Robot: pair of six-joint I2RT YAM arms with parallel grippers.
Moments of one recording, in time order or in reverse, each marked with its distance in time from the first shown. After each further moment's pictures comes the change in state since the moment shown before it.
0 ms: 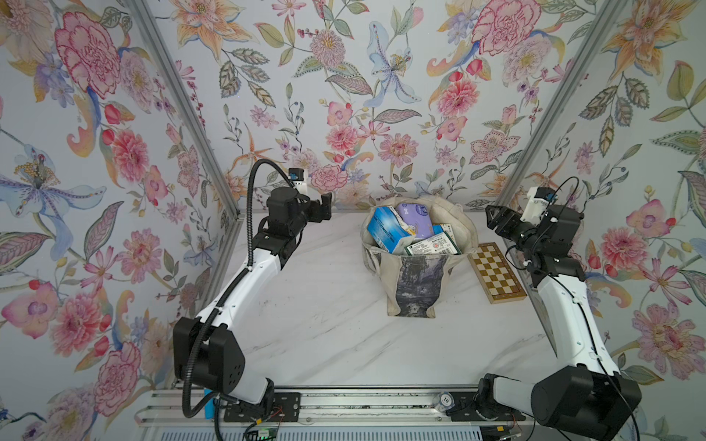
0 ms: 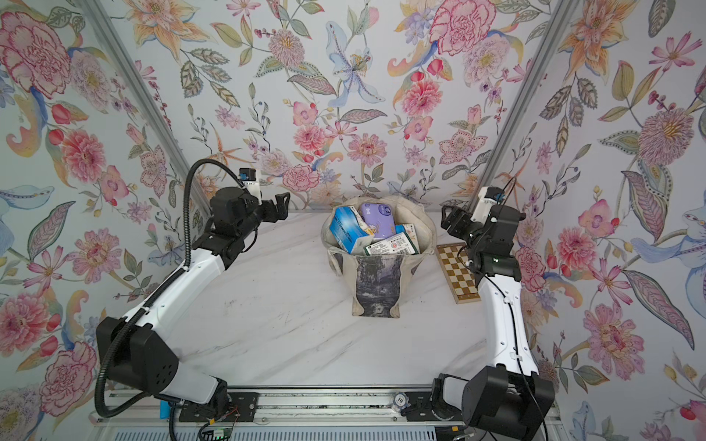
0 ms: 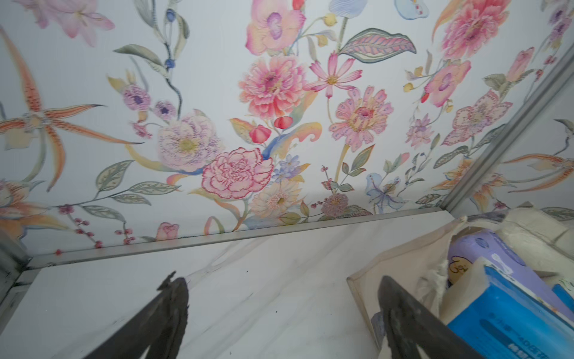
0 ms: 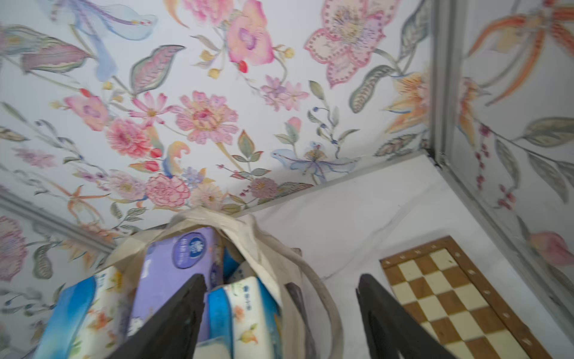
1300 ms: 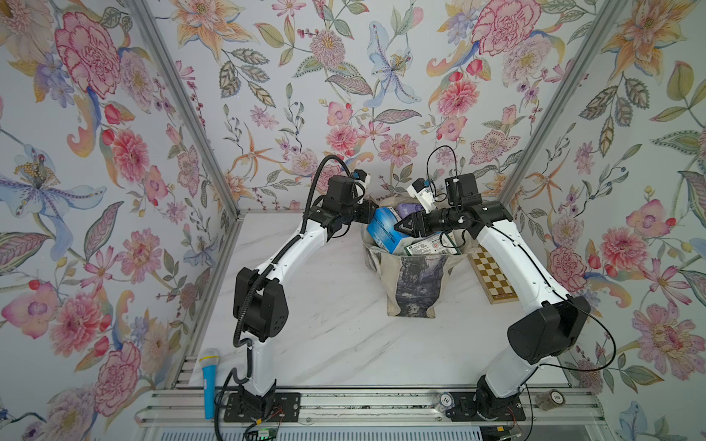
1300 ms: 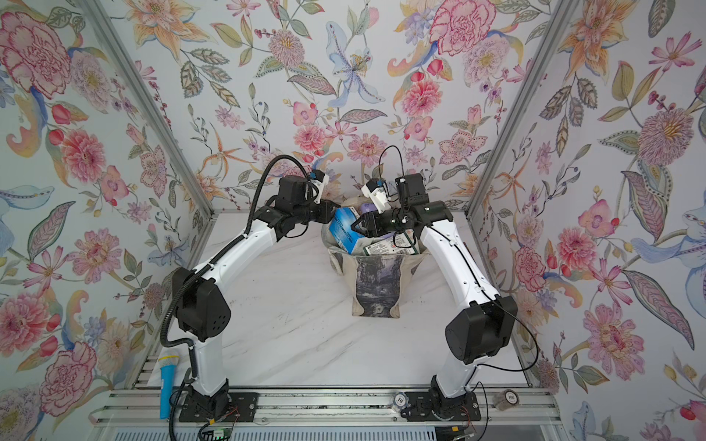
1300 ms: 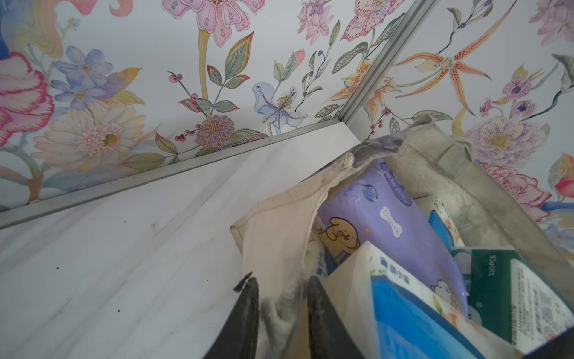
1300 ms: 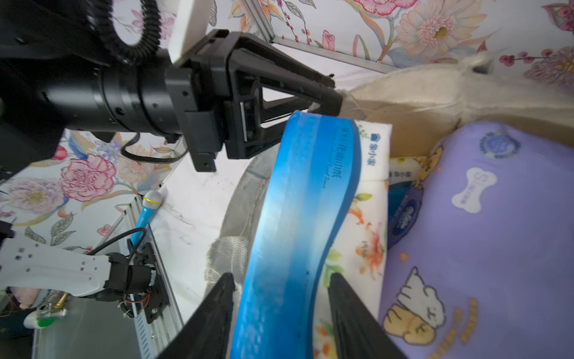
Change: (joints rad) left arm -0.222 0.521 0.601 -0.373 0.306 -0.090; right arm 0.548 0.436 0.634 -0.615 -0.368 -0.374
